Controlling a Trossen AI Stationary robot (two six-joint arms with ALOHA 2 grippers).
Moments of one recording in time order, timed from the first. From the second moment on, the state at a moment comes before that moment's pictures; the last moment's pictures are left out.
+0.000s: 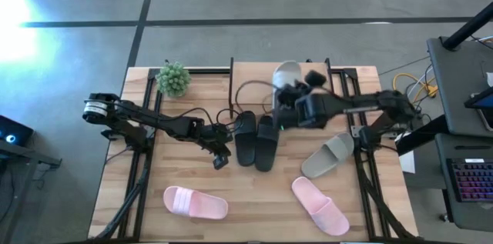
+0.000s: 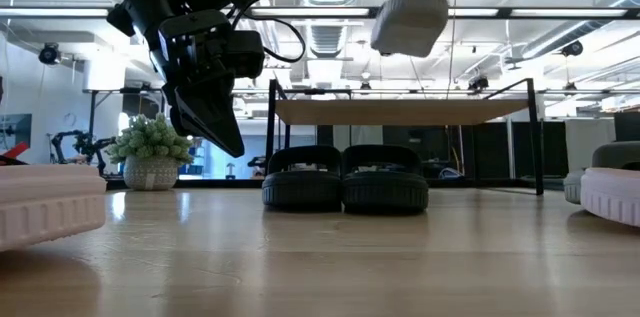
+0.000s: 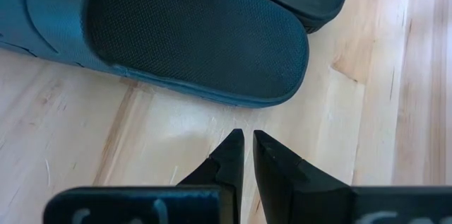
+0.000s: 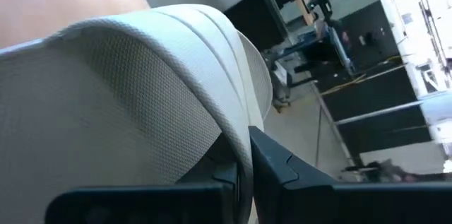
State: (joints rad) left arm -0.06 1.49 0.78 -0.18 0.11 -0.49; right arm 0.06 1.65 1.59 -1.38 1.15 0.45
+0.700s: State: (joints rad) left arm -0.06 1.49 0.78 -0.18 0.10 -0.52; right arm -0.35 1.67 1.45 -0.68 0.79 -0.19
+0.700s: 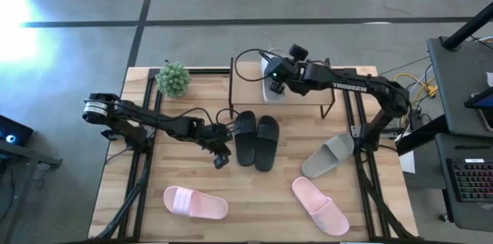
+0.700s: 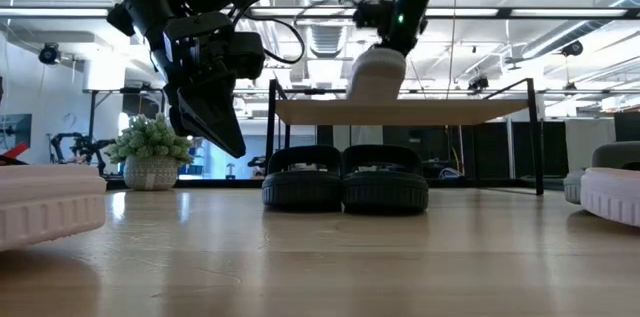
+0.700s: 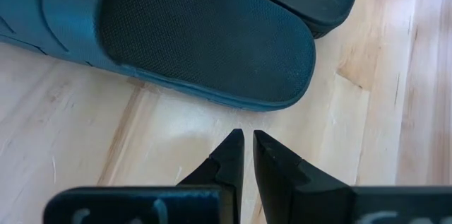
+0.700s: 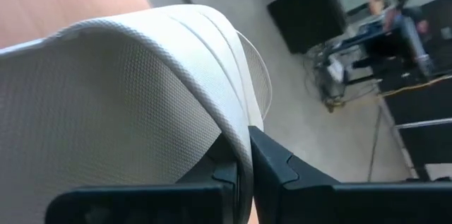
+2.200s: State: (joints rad) left arm -0.06 1.49 0.78 -0.17 0.09 -0.54; right arm -0.24 1.62 1.45 -0.84 0.74 -0.07
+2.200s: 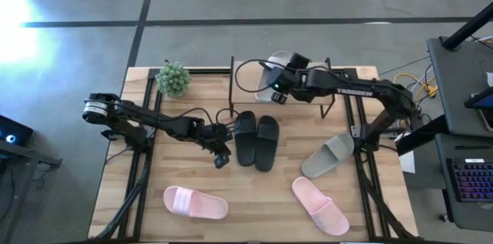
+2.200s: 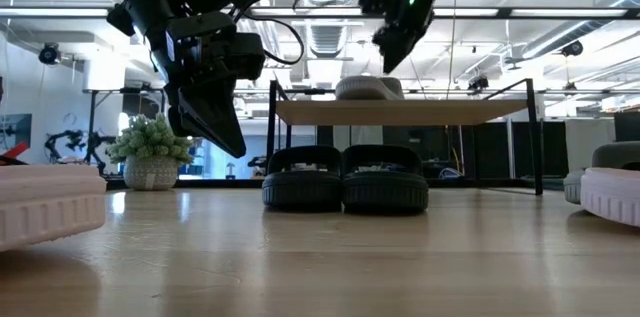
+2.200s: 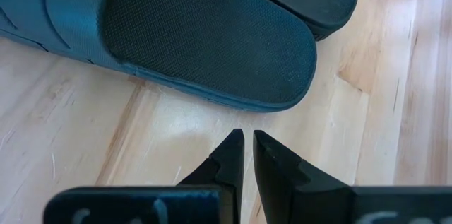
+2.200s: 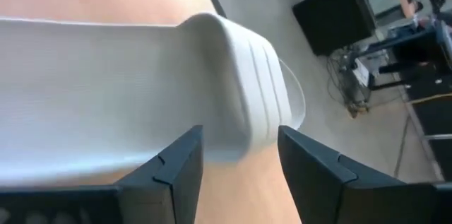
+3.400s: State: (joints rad) left arm -0.06 1.49 0.78 -0.17 0.10 -0.51; right arm 0.43 1.74 1.23 -1.57 0.03 1.51
